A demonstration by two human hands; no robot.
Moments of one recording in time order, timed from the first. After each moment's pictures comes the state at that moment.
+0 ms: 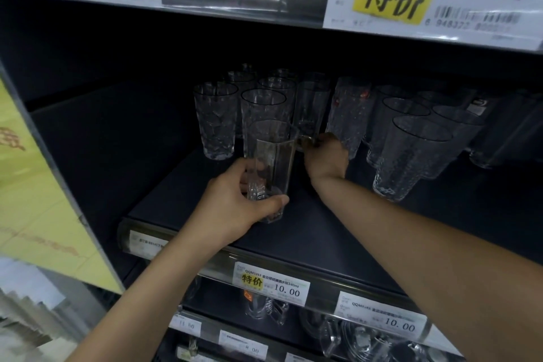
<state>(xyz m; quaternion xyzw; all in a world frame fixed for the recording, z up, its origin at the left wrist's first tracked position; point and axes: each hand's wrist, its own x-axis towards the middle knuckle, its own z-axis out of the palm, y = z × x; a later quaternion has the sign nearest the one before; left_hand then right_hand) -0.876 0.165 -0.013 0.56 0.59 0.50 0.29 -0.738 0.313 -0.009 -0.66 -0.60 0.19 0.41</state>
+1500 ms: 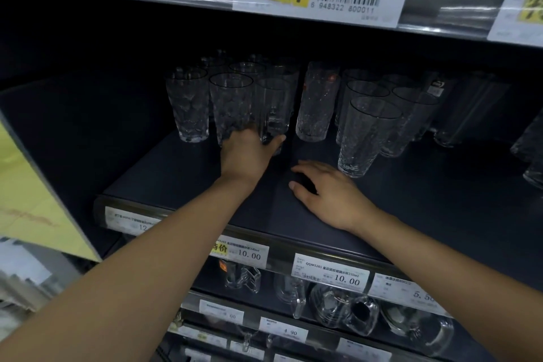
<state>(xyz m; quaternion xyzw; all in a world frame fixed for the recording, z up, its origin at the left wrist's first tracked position) -0.815 0.252 -0.018 0.57 0.70 0.42 -0.01 -0.634 0.223 -0.023 -0.47 -0.86 0.09 0.16</state>
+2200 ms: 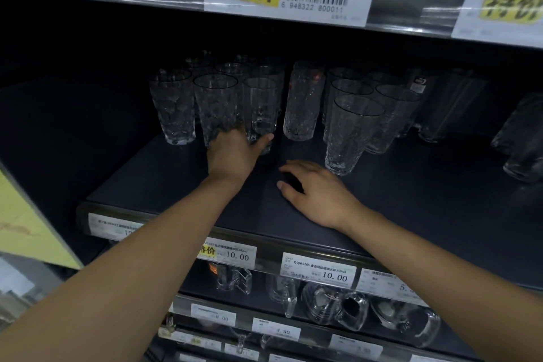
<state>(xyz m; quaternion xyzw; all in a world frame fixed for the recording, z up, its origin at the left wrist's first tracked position) -0.815 0.254 -0.017 0.58 0.71 0.40 -0.02 -0.635 0.222 -0.022 -0.47 -0.86 0.09 0.16</state>
